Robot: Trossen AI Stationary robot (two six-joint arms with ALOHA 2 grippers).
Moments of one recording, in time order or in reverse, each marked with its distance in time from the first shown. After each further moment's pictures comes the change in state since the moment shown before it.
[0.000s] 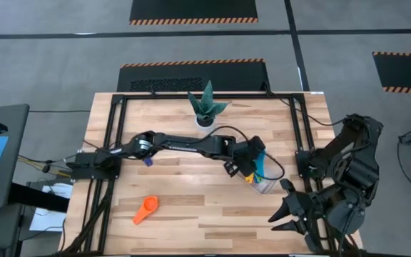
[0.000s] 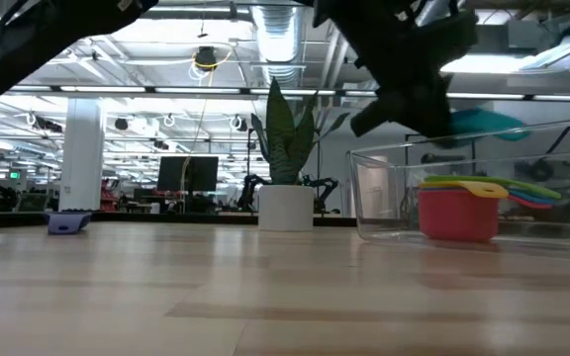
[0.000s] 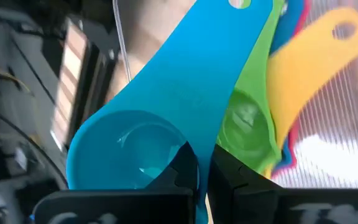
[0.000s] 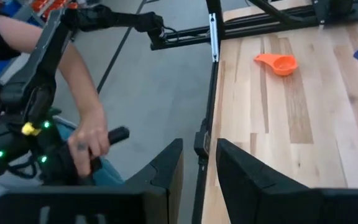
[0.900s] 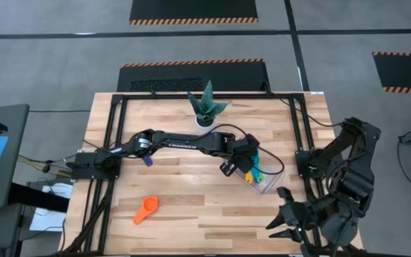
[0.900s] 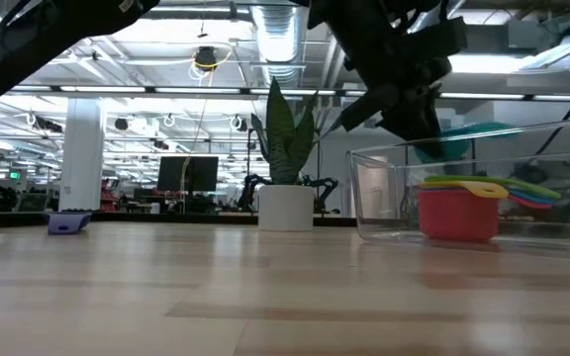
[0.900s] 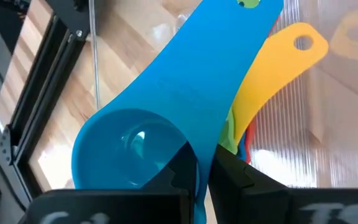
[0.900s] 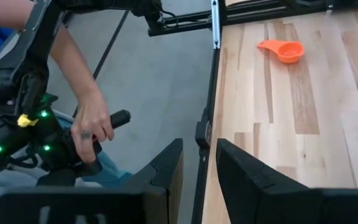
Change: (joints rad) left arm 0.011 -0.005 0.001 -0.104 0.081 -0.191; right arm 0.001 0.056 0.000 0.003 -0.008 0.019
